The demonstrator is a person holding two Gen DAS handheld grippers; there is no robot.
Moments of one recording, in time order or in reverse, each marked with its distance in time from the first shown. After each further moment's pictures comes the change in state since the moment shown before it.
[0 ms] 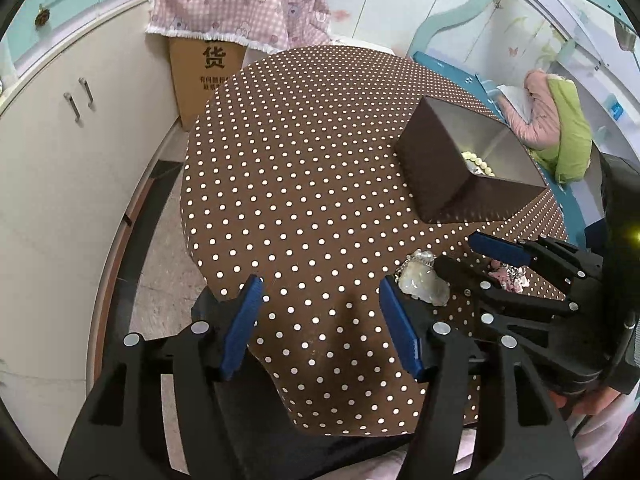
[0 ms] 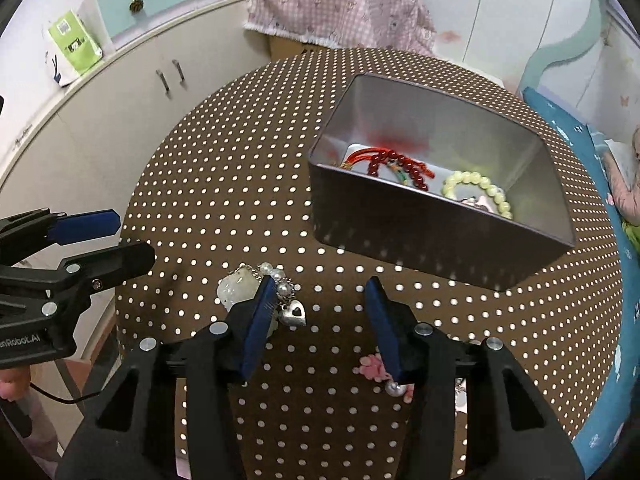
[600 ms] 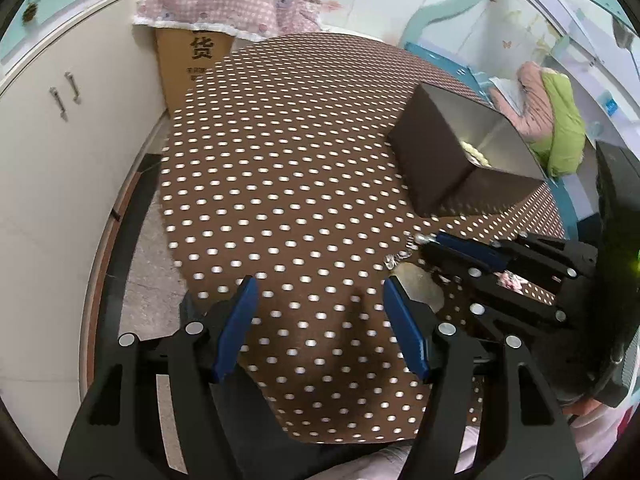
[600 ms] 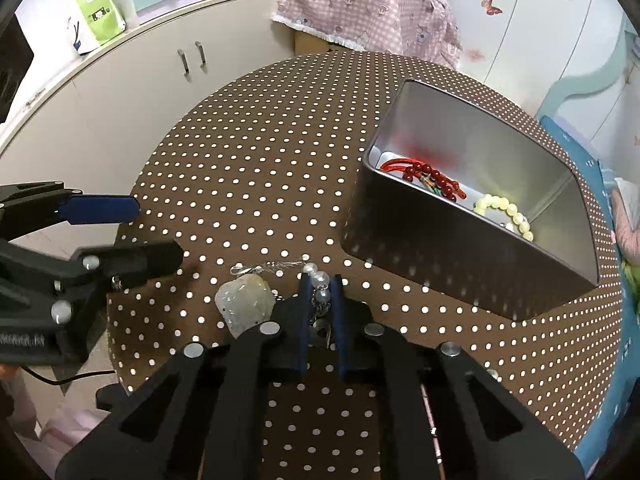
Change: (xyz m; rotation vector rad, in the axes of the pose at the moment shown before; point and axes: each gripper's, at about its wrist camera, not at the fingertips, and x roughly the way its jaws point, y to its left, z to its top) left arm 0.014 -0.010 0.004 0.022 0.036 -0.050; right arm 0.006 0.011 -0.003 -0.117 -0.015 -0.003
